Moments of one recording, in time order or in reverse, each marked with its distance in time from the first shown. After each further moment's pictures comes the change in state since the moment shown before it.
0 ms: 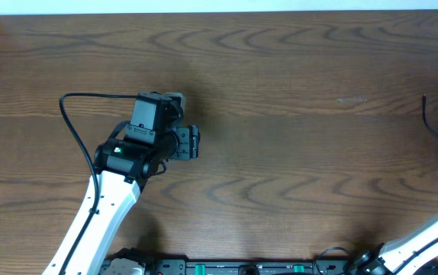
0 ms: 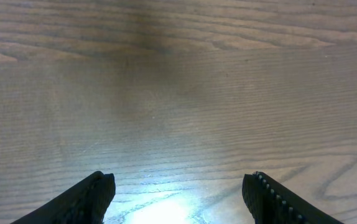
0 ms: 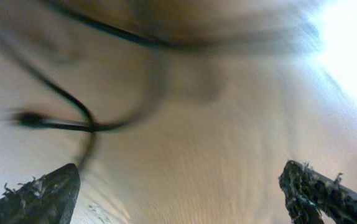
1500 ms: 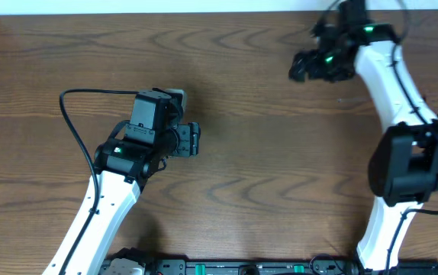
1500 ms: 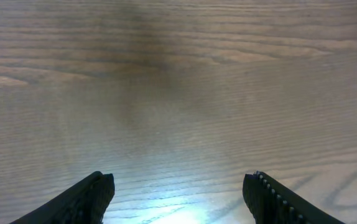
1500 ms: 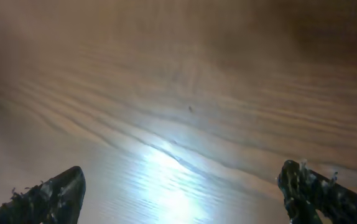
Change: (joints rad) left arm 0.000 0.000 0.000 0.045 -0.023 0.037; right arm 0.919 -0.130 -0.005 0.269 0.035 -0.964
